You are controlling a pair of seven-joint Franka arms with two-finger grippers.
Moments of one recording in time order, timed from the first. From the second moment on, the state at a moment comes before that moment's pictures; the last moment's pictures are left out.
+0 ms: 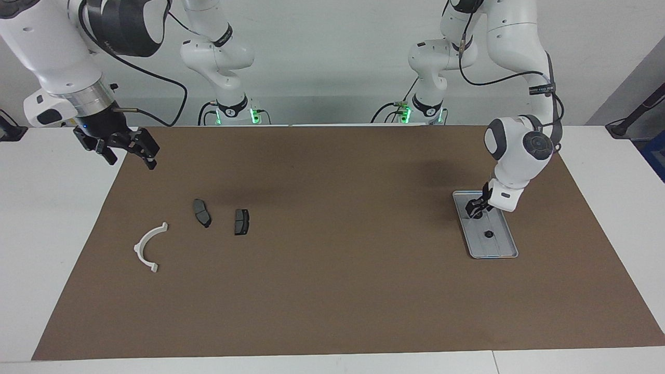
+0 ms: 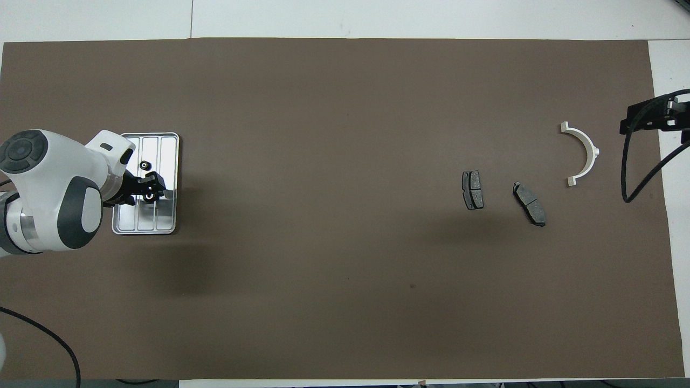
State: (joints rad) left arm 0.04 0.22 -0.04 -2.13 0.03 2.29 -0.28; right arm 0.06 0.10 -0.16 -1.51 0.02 1.67 0.08
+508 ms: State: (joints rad) left arm 0.04 0.23 -0.04 -2.13 0.03 2.31 -0.27; right arm 0.08 0.13 -0.17 -1.49 0.02 1.67 0.08
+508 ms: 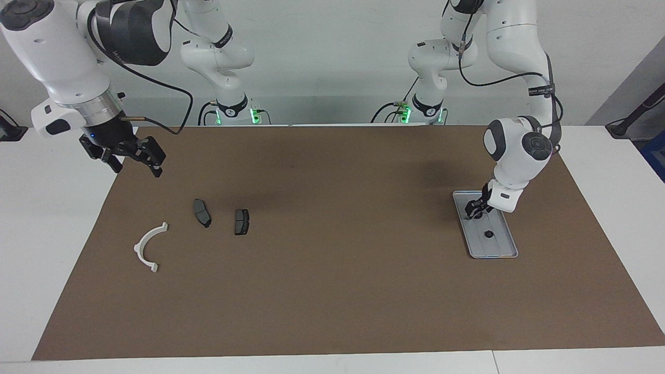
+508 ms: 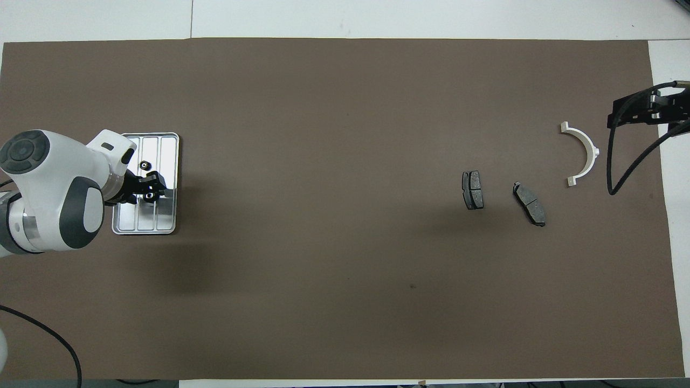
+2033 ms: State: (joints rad) left arm -0.01 0.23 -0.05 -1.98 0.03 2.15 -0.38; right arm 0.14 0.25 -0.13 -1.49 0.07 1.84 0.08
